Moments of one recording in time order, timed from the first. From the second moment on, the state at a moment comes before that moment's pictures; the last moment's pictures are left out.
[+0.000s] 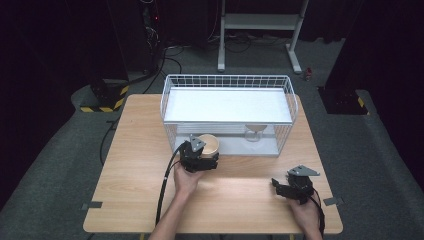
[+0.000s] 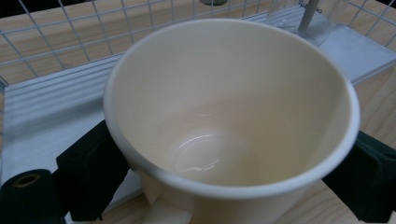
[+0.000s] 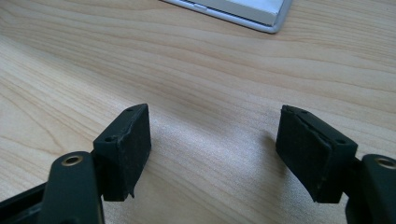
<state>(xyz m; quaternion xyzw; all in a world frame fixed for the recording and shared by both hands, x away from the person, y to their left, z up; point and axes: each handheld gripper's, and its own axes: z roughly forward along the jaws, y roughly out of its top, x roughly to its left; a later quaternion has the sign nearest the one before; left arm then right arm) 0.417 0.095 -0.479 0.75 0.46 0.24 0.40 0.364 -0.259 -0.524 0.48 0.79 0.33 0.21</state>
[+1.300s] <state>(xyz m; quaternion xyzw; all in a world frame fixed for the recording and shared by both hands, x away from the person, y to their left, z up) 0.447 0.087 -0.484 0.75 0.47 0.26 0.39 0.364 -0.259 -0.524 0.48 0.79 0.33 0.21</state>
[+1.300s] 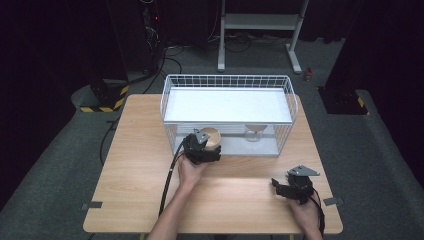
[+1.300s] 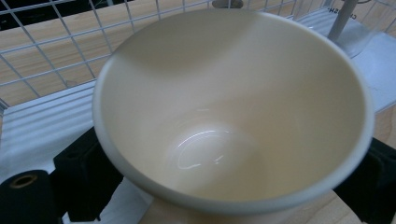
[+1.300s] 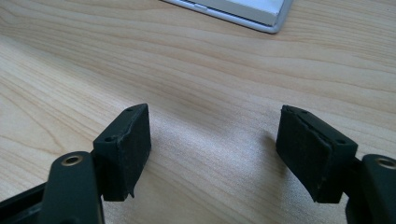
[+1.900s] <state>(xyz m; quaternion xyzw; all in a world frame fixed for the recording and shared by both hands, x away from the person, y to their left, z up) 0.448 0.088 -0.478 0.76 0.46 0.25 0.38 0.364 -0.259 -0.523 0.48 0.79 0.33 0.21</state>
